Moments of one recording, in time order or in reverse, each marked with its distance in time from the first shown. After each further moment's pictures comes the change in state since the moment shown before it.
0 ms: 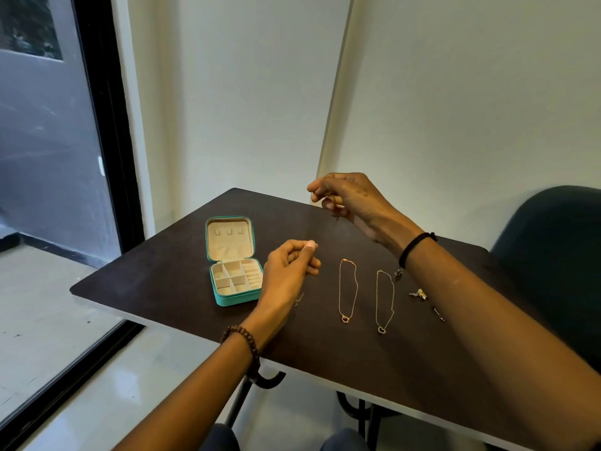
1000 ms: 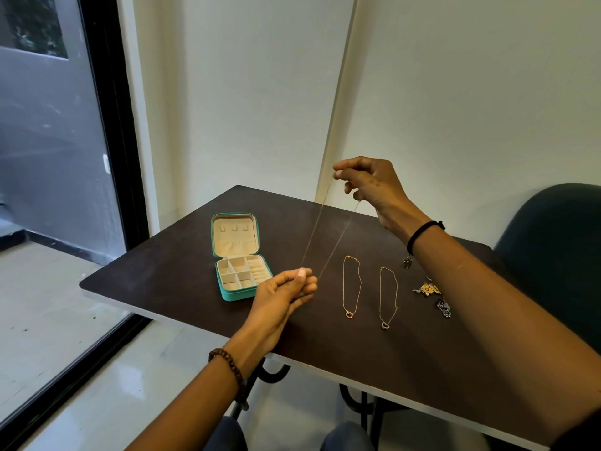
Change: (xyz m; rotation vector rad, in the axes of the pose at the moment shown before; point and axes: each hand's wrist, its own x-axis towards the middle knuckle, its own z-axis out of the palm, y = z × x) left_hand -0.026 -0.027 -0.027 -0.385 -0.081 -0.373; right_hand 0.014 0.005 -0.023 -0.134 0.258 -0.107
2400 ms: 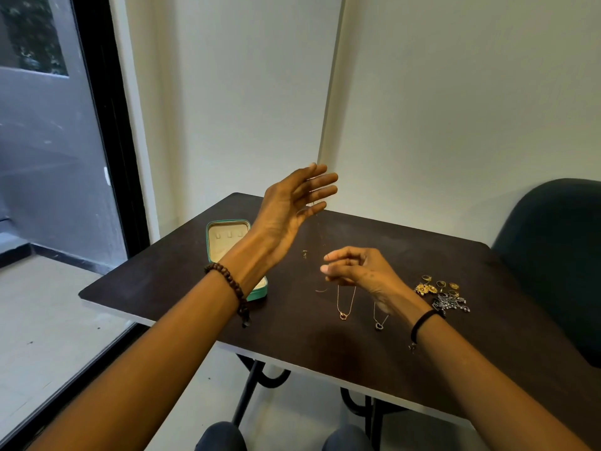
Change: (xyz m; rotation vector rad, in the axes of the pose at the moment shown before) left_hand 0.000 0.119 0.083 0.150 -0.217 0.363; right_hand -0.095 0.078 0.000 0.167 -0.240 0.310
